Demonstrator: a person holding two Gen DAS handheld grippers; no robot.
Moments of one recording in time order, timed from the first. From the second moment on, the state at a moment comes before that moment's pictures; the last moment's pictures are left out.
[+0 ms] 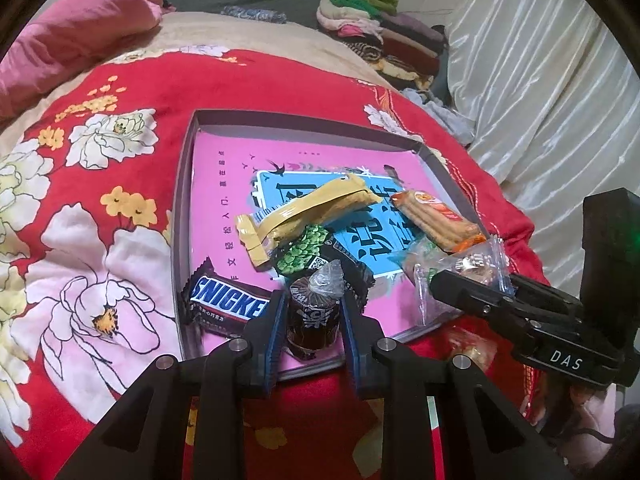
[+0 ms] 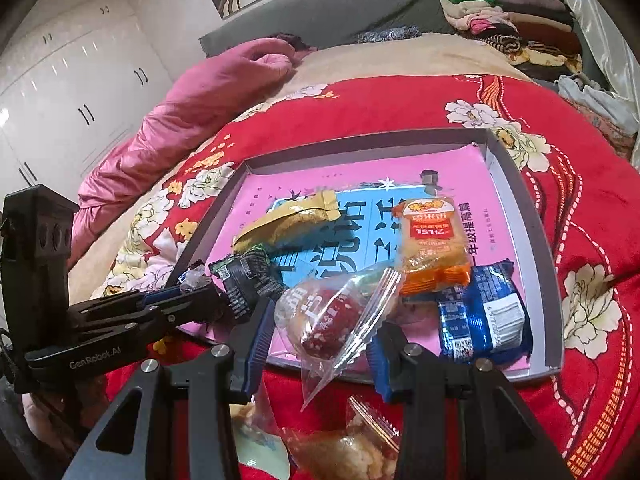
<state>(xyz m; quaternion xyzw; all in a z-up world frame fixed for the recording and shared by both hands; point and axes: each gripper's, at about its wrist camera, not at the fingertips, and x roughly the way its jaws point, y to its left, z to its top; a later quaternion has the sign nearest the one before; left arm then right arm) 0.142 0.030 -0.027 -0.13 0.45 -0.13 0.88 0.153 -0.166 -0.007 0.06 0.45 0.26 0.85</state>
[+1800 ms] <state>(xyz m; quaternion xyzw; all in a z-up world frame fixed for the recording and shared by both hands) 0.114 0.031 0.002 -0.14 0.44 -0.16 0.87 0.108 -0.206 0.021 0.06 0.42 0.22 0.88</state>
